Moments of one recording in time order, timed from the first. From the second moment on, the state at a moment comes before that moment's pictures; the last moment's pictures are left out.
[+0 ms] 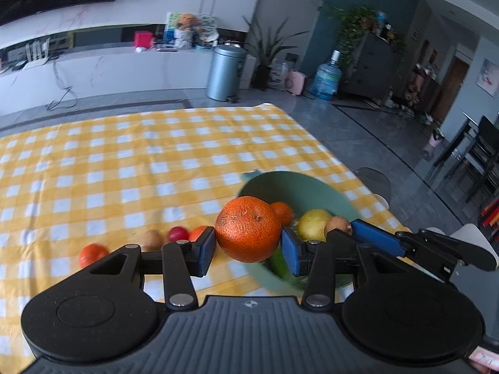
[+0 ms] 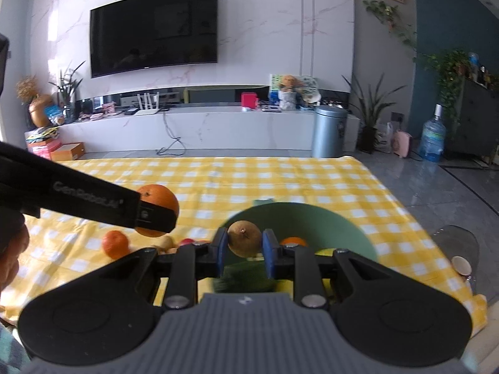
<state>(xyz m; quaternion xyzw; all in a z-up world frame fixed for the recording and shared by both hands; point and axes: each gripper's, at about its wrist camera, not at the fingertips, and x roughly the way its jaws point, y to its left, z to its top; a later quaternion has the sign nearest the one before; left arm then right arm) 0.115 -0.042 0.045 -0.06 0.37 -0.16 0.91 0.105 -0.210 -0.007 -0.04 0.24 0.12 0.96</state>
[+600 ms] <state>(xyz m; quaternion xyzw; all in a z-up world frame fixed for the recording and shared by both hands) 0.168 -0.110 0.016 -0.02 0.42 -0.22 0.88 0.159 -0.276 -0.028 0.00 0.34 0.07 0.94</state>
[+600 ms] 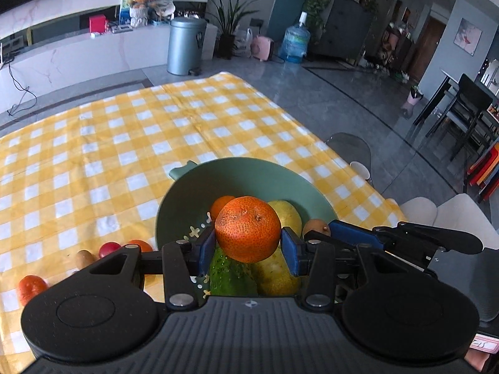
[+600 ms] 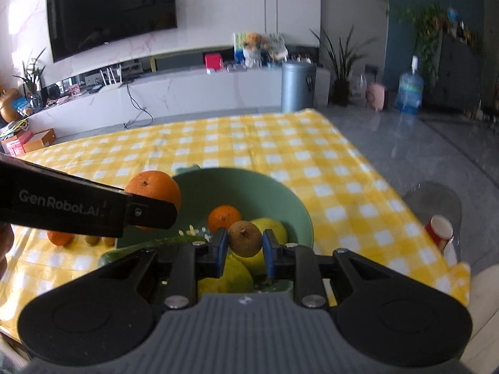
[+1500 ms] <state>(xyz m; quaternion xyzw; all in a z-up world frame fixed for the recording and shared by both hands) 0.199 -0.115 -0.023 -0.04 0.46 -0.23 0.86 0.192 -0.271 -0.053 0.03 0.41 0.07 0.91</state>
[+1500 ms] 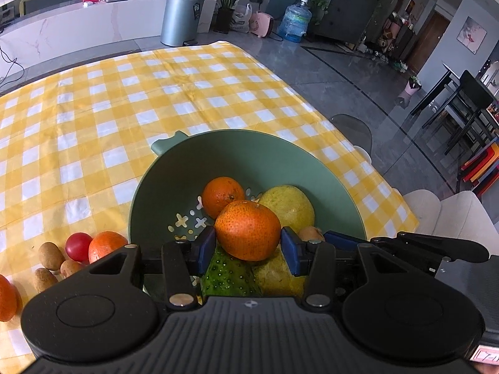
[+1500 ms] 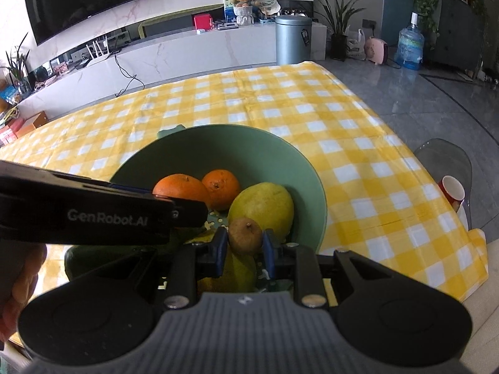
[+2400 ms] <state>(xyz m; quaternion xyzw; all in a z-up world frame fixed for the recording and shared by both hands) 0.137 -0.083 0.040 0.00 0.39 -0.20 0.90 0.157 -0.278 -0.026 0.06 0.31 0.08 0.95</state>
